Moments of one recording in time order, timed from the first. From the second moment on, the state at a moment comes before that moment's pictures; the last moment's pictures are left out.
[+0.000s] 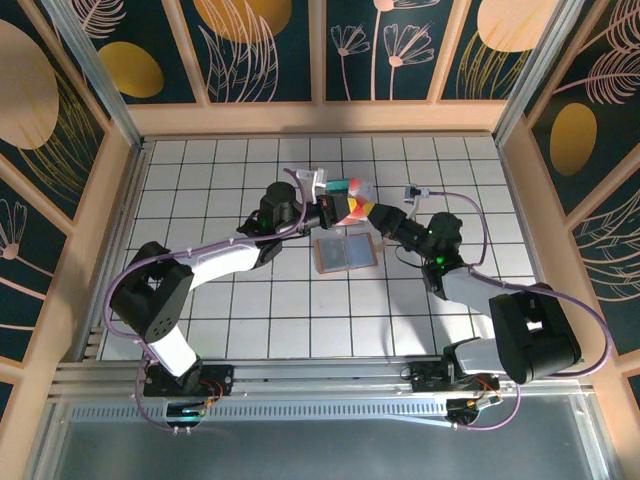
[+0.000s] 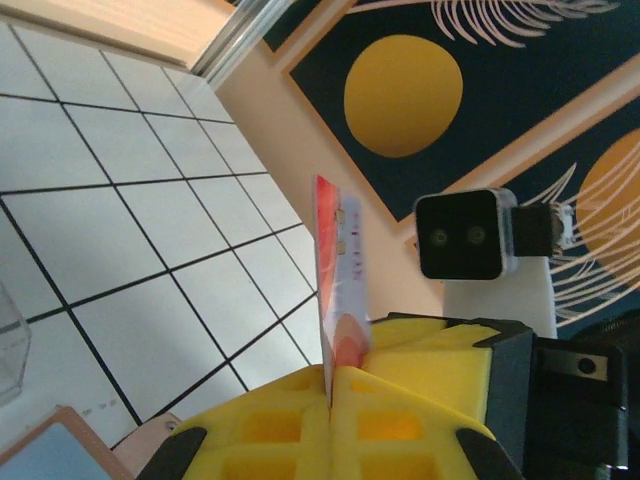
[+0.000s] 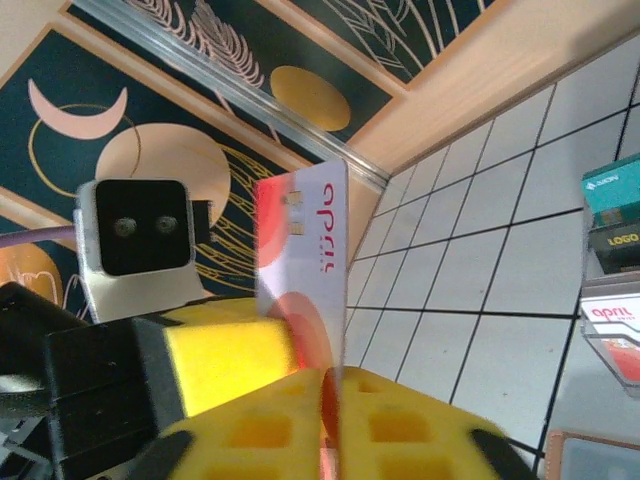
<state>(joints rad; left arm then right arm) -0.69 1.69 0.99 0.56 0.45 -0.76 0.33 1.33 0.44 0.92 -0.61 0.99</state>
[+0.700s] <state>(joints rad) -0.66 1.72 1.30 -0.09 0.29 0.10 0.34 1.03 0.53 0.29 -0.30 0.75</state>
